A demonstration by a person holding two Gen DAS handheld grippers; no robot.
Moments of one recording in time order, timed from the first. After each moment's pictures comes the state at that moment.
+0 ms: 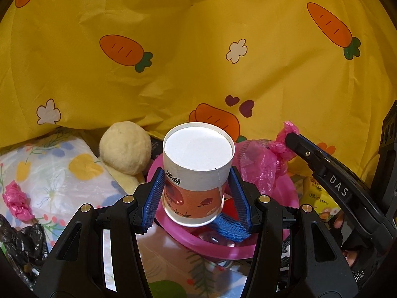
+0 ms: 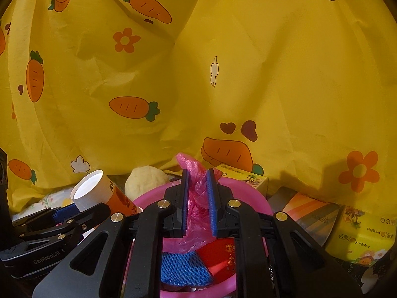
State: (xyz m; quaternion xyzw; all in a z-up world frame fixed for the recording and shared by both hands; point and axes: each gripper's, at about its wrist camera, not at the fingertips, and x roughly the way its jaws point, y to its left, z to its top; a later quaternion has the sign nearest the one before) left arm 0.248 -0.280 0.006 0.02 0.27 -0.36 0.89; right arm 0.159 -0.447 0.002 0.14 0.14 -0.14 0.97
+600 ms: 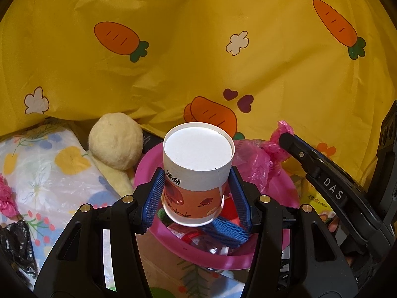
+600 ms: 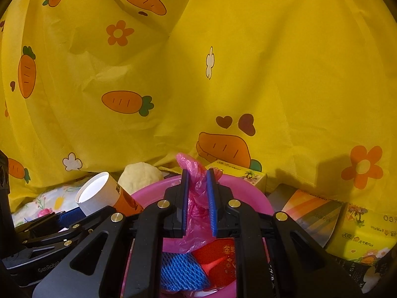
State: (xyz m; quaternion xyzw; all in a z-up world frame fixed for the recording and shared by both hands) left arm 0.258 -0.294 -0.010 0.00 0.29 -0.37 0.88; right arm 0.170 -0.447 -0.007 0.14 0.15 -0.16 0.97
